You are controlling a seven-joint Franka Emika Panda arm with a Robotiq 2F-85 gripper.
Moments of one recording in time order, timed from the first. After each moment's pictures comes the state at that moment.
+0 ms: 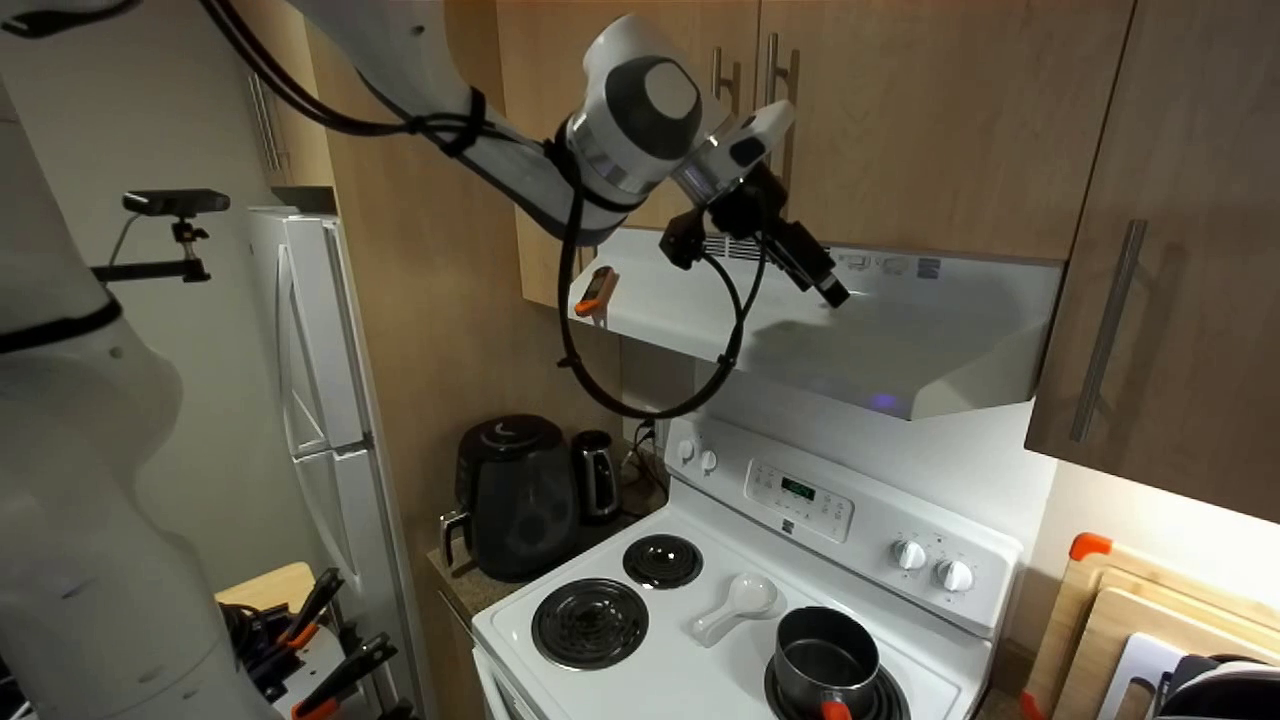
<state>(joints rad) -0.31 -0.04 0.02 -2.15 -0.70 2.73 0.95</state>
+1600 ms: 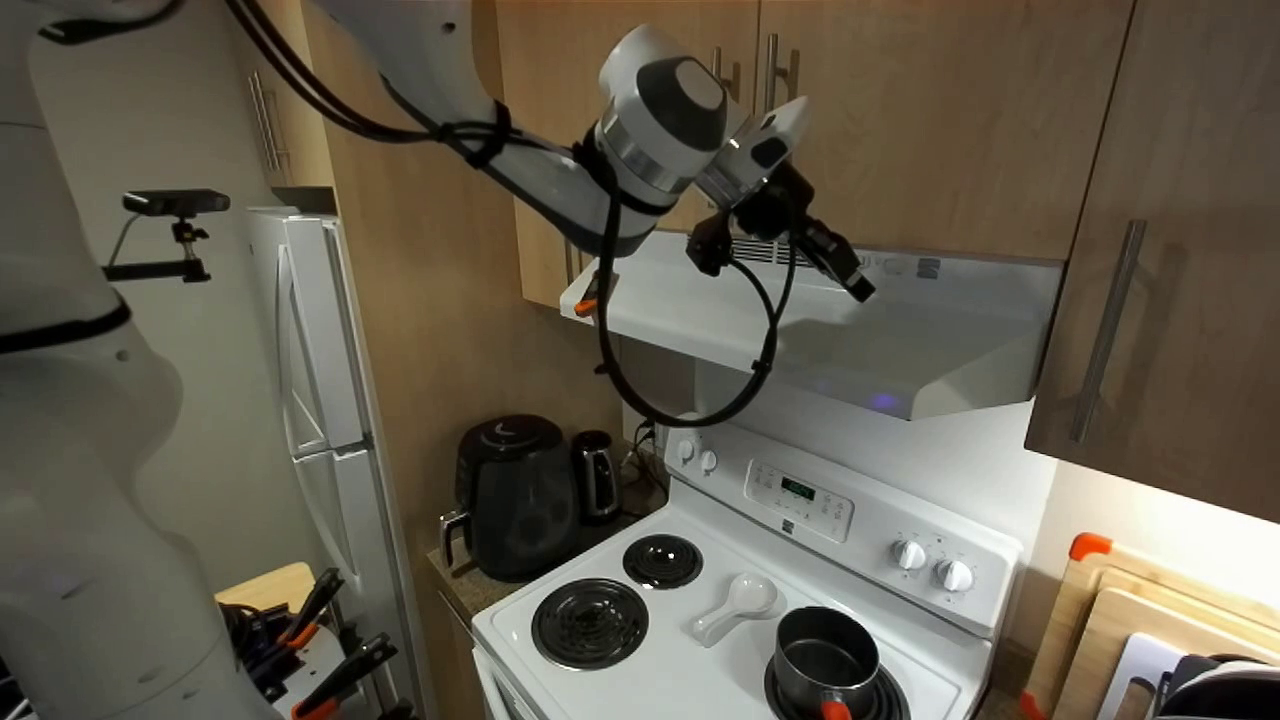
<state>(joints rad) -0.31 0.01 -0.02 -2.09 -0.88 2.77 1.11</state>
